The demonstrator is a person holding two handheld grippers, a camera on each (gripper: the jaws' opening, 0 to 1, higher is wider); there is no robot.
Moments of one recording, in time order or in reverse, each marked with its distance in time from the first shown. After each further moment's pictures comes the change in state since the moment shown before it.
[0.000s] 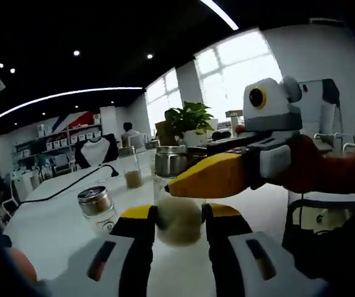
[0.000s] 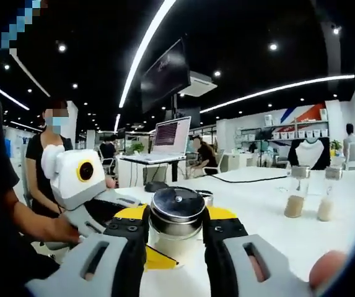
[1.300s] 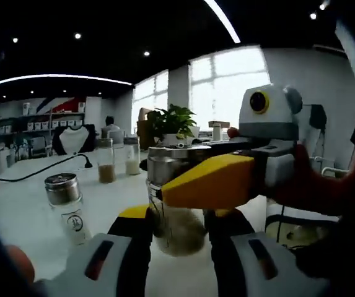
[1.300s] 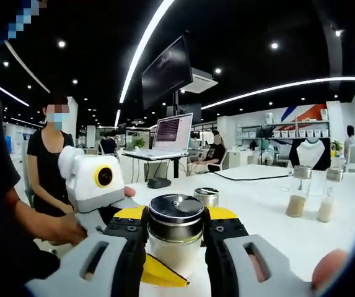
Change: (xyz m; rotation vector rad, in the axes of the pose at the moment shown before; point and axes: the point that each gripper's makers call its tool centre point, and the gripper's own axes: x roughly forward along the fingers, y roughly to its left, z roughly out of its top) left arm 0.009 -0.027 -0.002 -0.159 -0.052 -0.262; right arm -0.005 0.018 -0.001 -0.049 0.044 0.108
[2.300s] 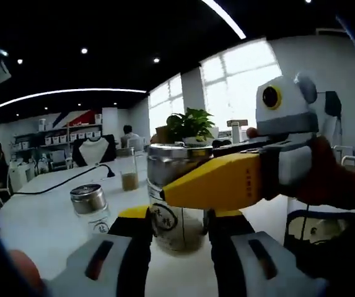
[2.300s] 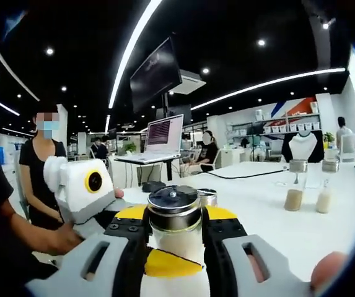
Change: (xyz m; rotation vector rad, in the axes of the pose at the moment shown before) left arm -0.008 0.022 0.006 0.111 -0.014 0.139; right arm 0.006 -0.005 -0.001 0.027 0.008 -0.081
